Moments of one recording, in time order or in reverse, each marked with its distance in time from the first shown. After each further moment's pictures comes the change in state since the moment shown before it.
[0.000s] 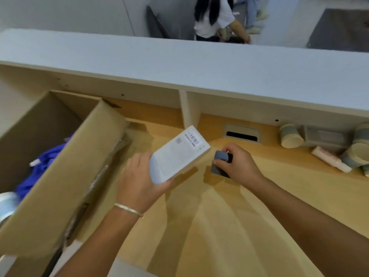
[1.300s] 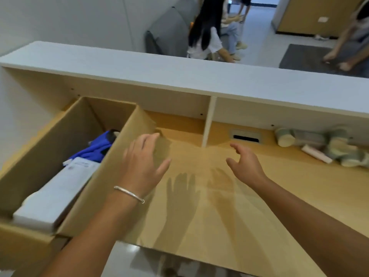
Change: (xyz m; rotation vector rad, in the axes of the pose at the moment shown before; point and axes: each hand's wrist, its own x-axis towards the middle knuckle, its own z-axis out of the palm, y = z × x) left_hand -0.009 -0.083 -0.091 -0.105 0.137 0.239; right_hand -0.064 -0.080 0.041 -0.116 0.202 0.061
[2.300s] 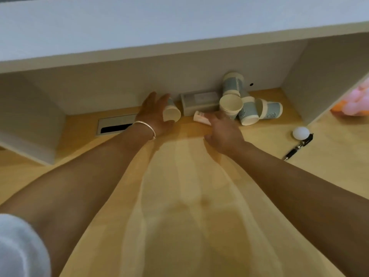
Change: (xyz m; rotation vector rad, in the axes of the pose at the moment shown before) left_hand 0.200 0.313 0.444 0.056 -0.501 0.226; right_hand 0.115 0.371 -0.147 -0.380 0.084 0.080
